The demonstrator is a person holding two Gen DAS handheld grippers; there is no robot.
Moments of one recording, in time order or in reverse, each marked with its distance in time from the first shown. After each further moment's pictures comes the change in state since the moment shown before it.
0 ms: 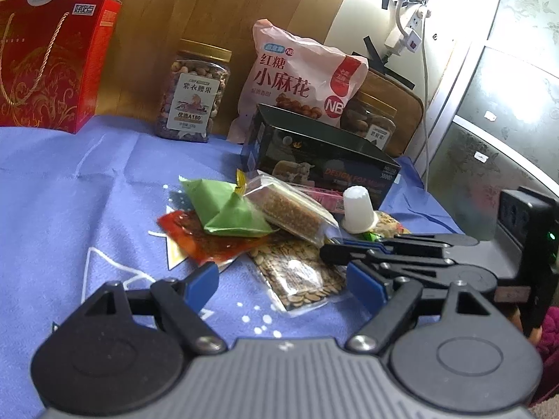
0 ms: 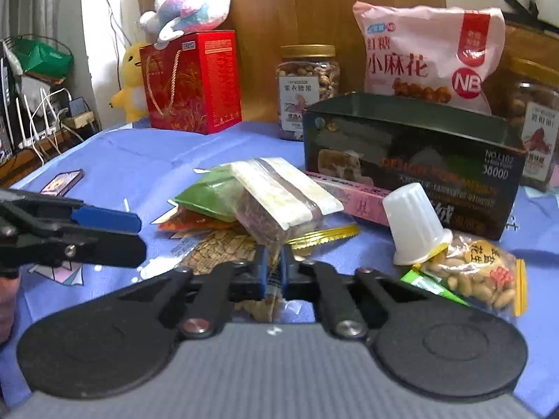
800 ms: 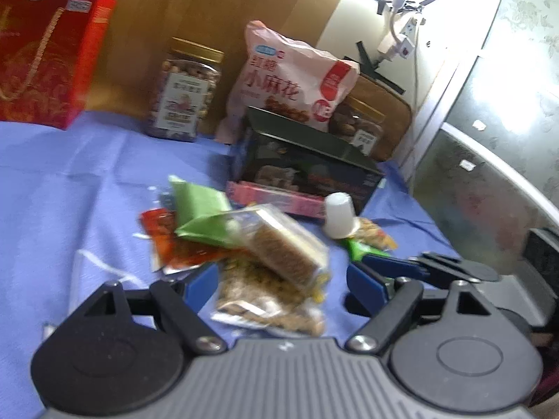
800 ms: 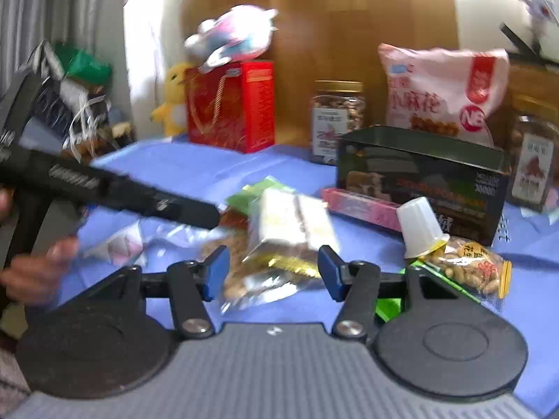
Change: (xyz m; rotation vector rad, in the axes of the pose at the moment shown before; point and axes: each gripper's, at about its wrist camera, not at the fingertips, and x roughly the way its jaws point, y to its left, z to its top) left arm -0.004 -0.004 0.014 -0.042 0.022 -0.080; right arm -0.047 0.016 -0.006 -0.013 -0.086 0.070
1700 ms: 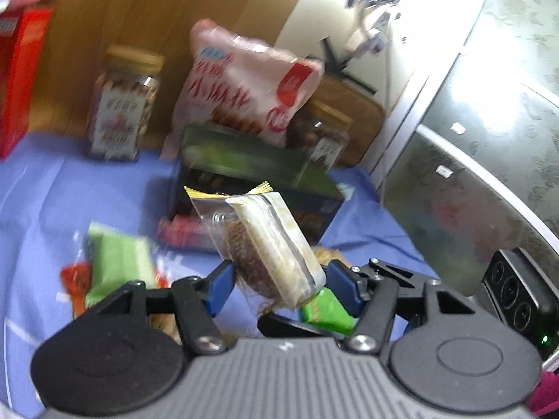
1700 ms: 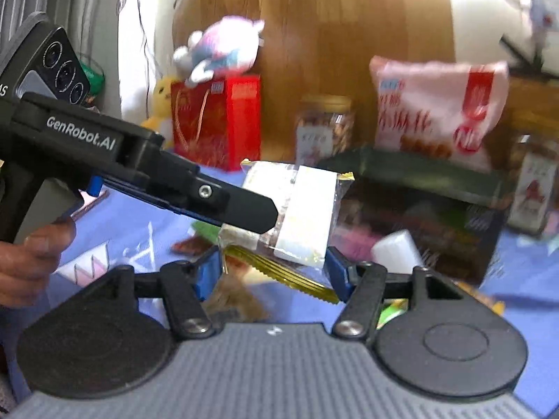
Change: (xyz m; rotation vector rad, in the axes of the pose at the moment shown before) left arm 0.042 -0.042 0.043 0.054 0.003 -0.073; right arm 0.010 -0.026 0.009 -0.061 -0.080 -0.023
